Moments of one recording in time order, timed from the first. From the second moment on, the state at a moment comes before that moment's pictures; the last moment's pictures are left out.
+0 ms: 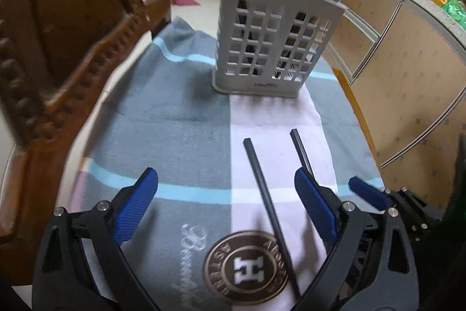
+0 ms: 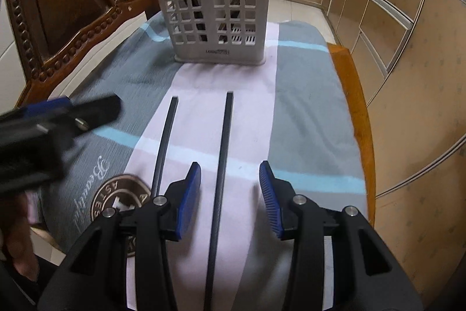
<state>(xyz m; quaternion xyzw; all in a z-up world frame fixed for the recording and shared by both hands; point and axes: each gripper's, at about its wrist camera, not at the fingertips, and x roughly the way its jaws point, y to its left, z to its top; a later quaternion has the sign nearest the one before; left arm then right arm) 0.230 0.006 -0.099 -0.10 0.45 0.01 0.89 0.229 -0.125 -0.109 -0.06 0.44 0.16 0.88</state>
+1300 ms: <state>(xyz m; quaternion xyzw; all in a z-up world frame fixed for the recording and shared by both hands) 0.297 0.010 -0.116 -0.12 0.50 0.00 0.86 0.285 -0.144 -0.083 -0.02 0.42 0.21 0.88</state>
